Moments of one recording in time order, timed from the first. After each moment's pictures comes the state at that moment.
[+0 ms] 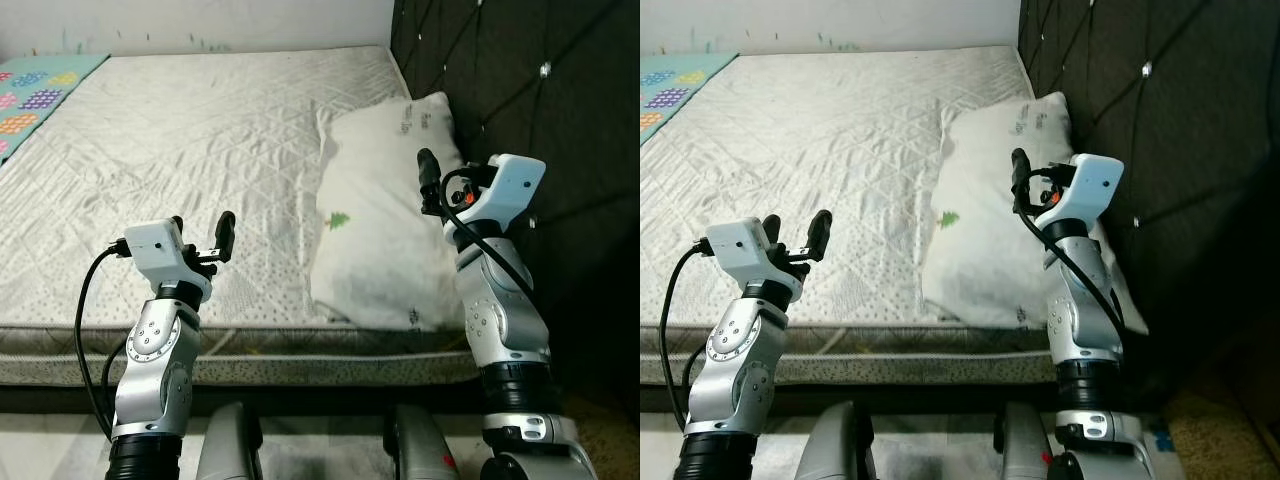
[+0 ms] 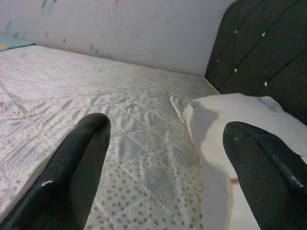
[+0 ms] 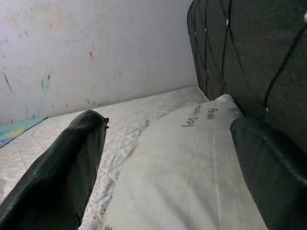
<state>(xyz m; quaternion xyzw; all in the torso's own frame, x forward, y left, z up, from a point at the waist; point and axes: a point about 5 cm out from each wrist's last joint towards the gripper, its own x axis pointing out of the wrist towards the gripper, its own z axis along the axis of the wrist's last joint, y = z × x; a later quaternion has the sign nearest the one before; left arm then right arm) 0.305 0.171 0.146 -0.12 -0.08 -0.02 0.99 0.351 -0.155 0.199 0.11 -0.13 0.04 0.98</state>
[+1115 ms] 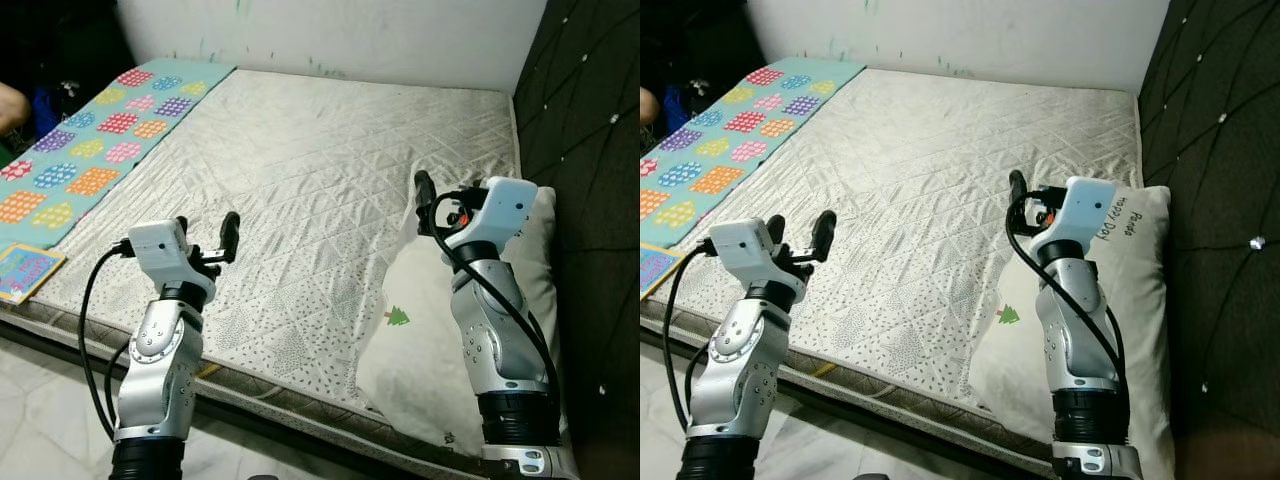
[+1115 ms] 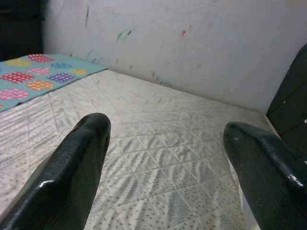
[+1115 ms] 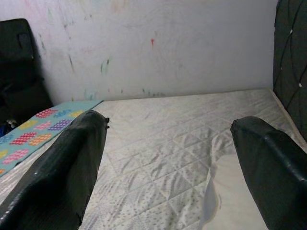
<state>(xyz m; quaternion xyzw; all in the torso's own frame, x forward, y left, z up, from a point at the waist) 0.301 0.164 0.147 -0.12 -0.07 -0.03 0.99 0.334 -0.150 0.184 0.09 -0.11 0.01 0.99</state>
